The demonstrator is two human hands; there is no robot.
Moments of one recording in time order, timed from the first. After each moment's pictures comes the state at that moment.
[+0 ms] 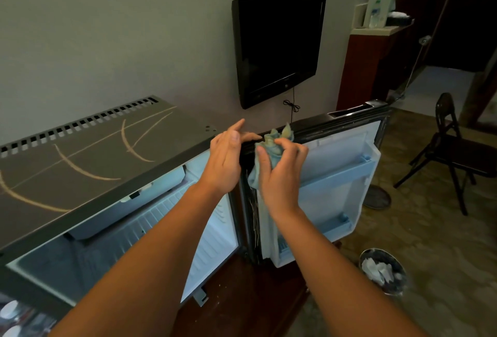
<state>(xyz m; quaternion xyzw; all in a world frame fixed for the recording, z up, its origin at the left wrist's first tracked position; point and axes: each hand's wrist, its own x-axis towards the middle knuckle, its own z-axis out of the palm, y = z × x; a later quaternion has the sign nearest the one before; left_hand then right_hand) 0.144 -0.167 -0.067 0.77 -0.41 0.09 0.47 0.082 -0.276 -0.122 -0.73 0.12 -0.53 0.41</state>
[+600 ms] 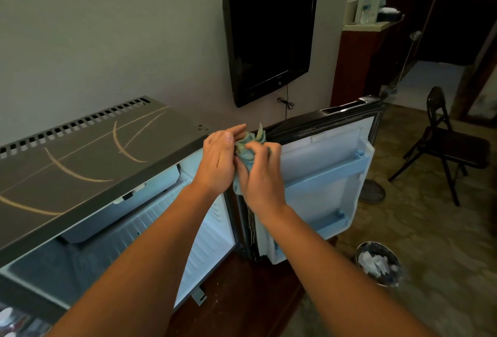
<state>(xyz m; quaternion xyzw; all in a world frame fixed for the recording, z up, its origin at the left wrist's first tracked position) 0.146 -0.166 -0.074 0.78 -0.40 0.13 0.47 0.078 -0.261 -0.121 -0.82 0.08 -0.49 0.30</state>
